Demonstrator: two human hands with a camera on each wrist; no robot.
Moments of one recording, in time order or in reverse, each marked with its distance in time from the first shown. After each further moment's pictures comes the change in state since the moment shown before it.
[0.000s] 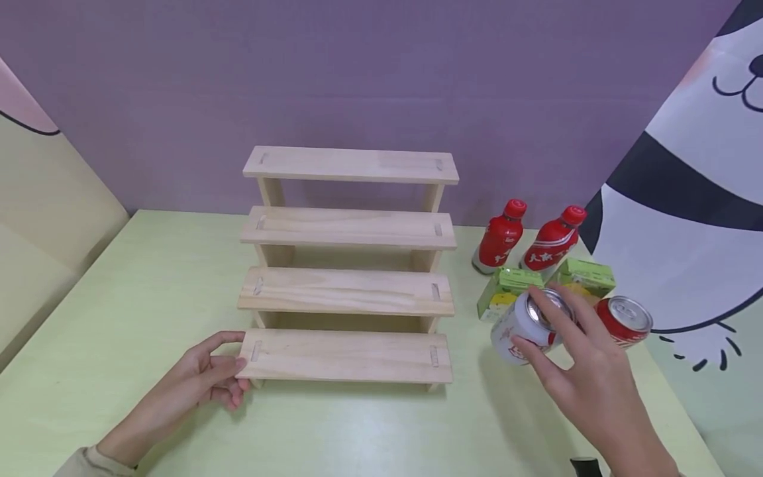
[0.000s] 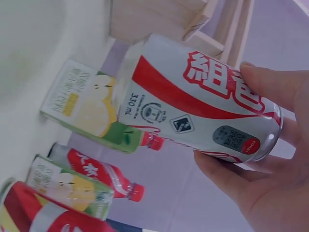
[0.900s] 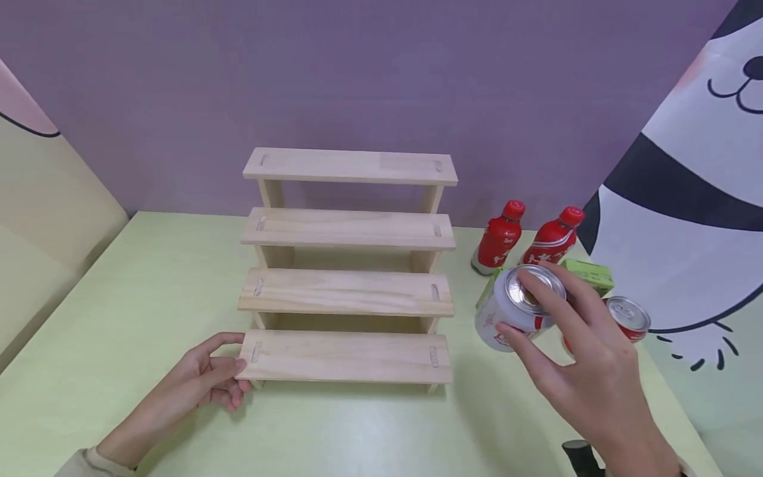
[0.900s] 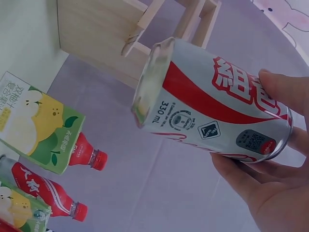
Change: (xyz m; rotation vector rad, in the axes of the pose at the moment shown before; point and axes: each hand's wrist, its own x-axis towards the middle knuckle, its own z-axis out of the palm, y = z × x) left_hand 0.000 -0.001 -0.001 0.013 -0.009 0.013; right_hand 0.018 -0.041 -0.021 0.068 0.170 -0.135
